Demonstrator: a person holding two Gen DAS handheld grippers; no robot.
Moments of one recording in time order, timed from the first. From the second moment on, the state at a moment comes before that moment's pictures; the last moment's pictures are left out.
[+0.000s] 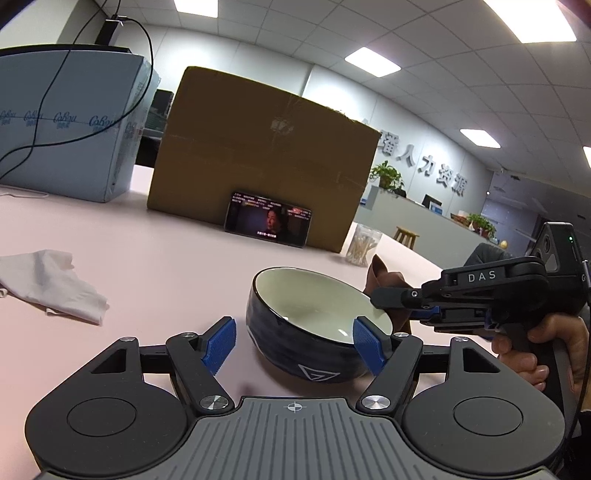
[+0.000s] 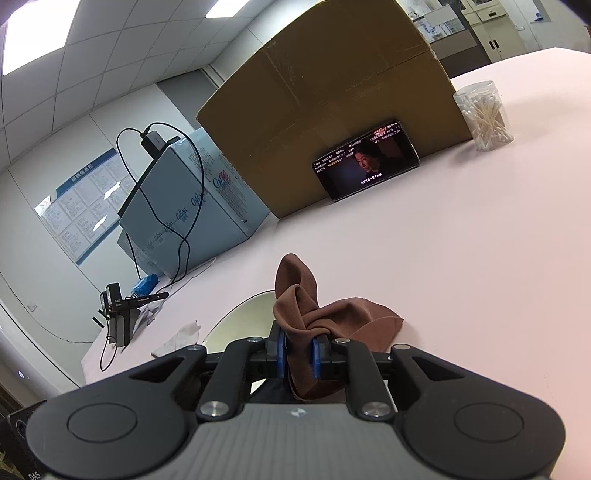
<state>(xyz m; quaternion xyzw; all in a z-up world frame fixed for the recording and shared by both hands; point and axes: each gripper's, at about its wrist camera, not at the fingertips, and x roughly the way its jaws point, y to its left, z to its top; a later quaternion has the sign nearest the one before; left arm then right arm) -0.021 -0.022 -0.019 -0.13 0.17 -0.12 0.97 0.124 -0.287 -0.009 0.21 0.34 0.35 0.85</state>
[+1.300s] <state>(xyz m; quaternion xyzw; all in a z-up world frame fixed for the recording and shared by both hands) 0.010 -0.018 -0.024 -0.16 0.23 -0.13 0.95 0.116 -0.272 -0.005 0.16 0.34 0.34 0.86</state>
